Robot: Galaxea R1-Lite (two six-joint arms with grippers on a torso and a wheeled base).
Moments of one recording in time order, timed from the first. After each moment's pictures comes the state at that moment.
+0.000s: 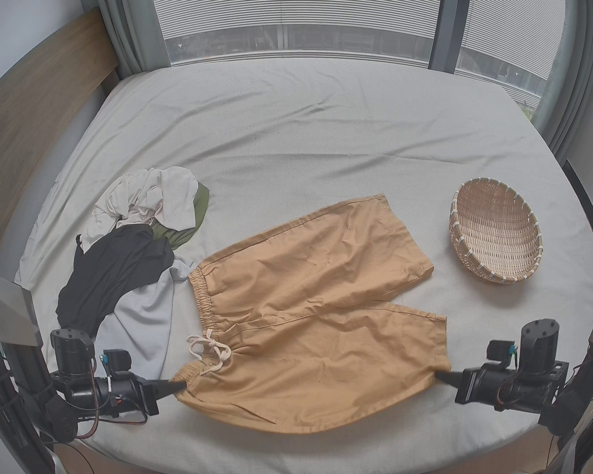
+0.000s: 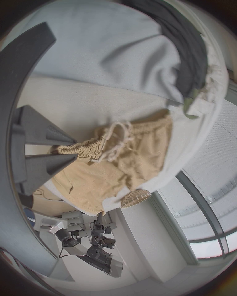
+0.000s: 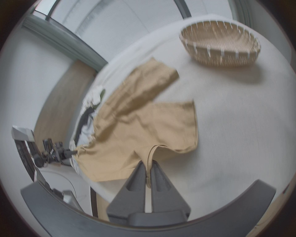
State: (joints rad) left arm -0.03 2.01 -0.02 -1.44 -0.67 -0.19; right arm 0.36 1.81 -0.03 -1.29 0.18 0.47
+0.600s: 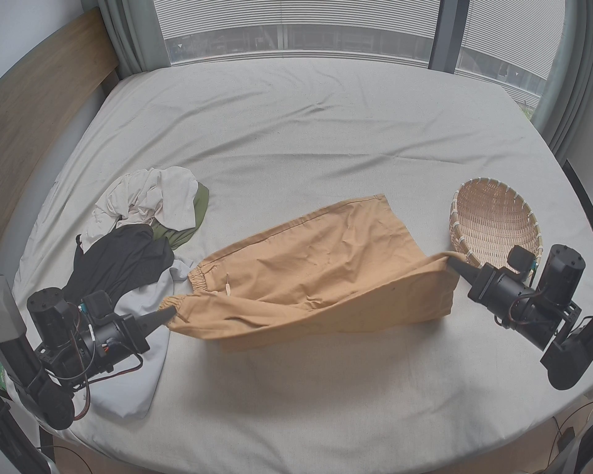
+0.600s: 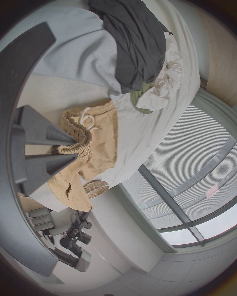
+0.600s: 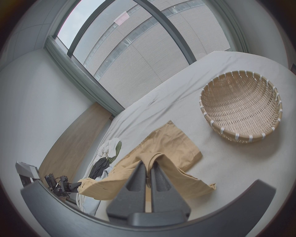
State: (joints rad) left arm -0.08 1.87 -0.18 -1.55 -0.52 -0.54; right arm 0.26 1.75 -0.39 -1.31 0.18 0.53
